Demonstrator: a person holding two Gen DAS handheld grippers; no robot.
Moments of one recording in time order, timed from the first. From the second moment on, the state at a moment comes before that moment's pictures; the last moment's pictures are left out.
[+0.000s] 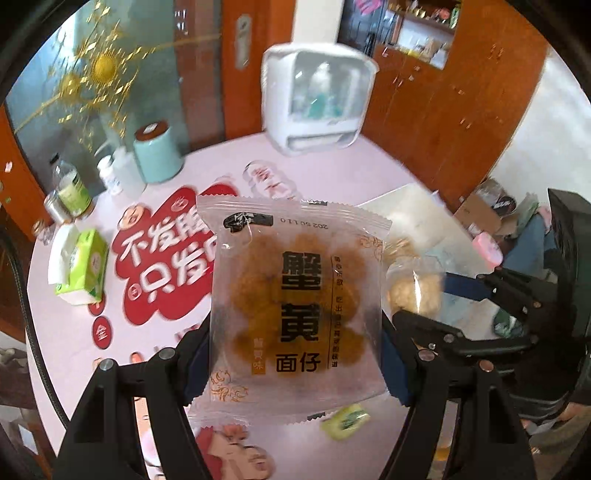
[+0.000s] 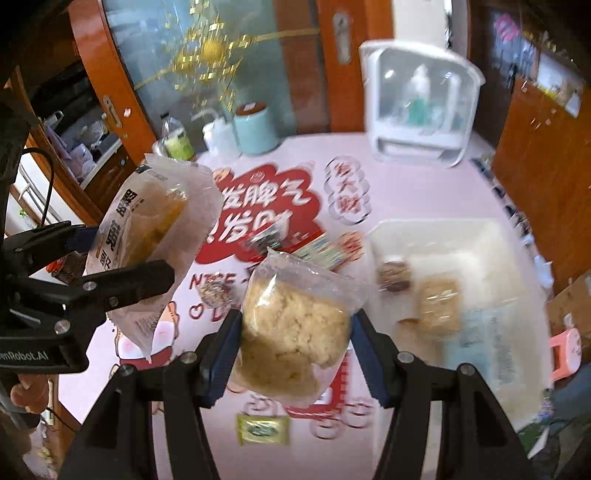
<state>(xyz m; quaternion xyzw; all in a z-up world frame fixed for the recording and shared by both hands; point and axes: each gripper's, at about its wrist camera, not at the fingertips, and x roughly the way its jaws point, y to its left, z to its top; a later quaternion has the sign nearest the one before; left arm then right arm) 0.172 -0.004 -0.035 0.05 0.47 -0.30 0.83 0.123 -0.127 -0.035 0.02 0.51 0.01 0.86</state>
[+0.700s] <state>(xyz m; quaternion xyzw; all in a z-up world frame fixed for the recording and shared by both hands) 0.112 -0.183 0.021 0.00 0.43 -0.31 0.85 0.080 -0.316 0.058 0.00 0.41 -0.08 0.91</state>
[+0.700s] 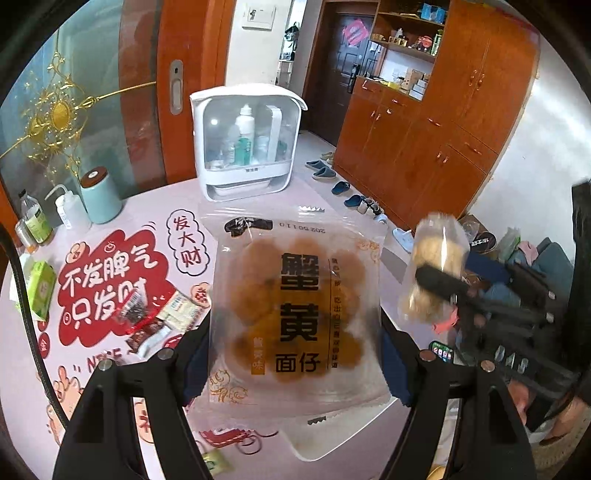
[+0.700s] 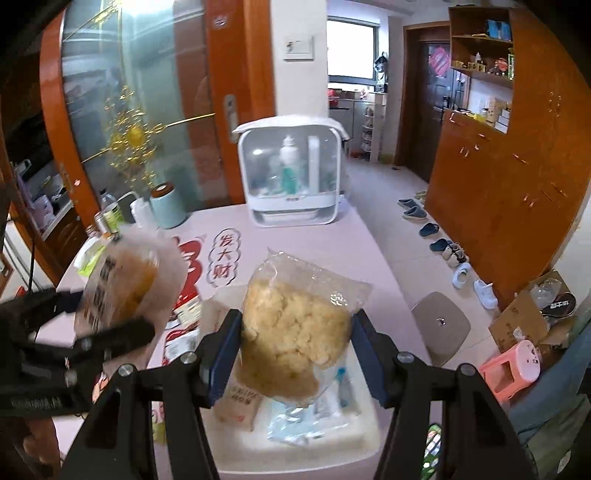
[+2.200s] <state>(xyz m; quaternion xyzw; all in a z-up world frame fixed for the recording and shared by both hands) 0.129 -0.202 -0.008 0.00 0.46 -0.19 0.87 0.144 -0.351 0.005 0.02 0.46 -0.08 0.88</state>
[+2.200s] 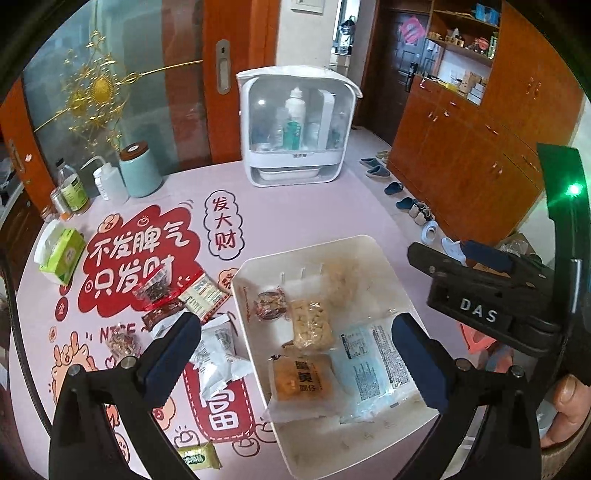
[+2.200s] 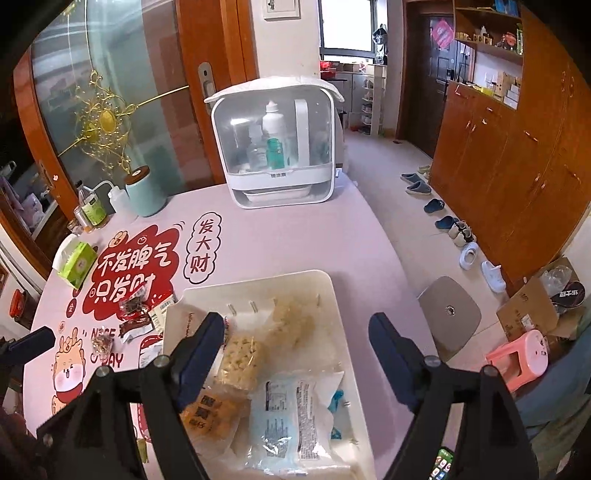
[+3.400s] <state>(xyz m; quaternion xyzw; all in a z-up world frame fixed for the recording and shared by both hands) 0.139 0.074 0.006 0.11 0.43 -0.14 0.89 0.089 -0.139 0.029 -0.04 0.41 0.02 0.91</state>
